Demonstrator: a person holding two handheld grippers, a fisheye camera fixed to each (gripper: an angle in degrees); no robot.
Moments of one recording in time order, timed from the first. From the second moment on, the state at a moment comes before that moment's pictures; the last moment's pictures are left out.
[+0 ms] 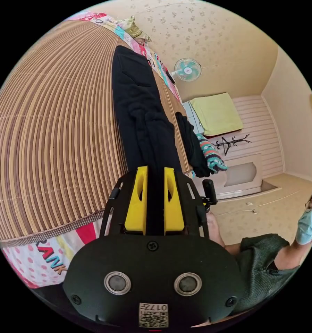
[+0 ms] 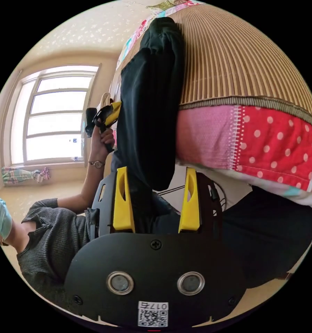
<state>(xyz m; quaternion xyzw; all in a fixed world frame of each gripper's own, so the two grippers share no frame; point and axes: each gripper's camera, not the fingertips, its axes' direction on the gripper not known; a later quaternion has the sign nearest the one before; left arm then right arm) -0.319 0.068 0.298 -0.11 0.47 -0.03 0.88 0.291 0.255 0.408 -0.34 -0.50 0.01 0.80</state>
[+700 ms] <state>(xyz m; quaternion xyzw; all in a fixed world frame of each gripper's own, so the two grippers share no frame) -0.153 0.103 0.314 -0.23 0.53 0.35 0.74 0.303 0.179 0.242 -0.08 -0.81 -0.15 0.56</state>
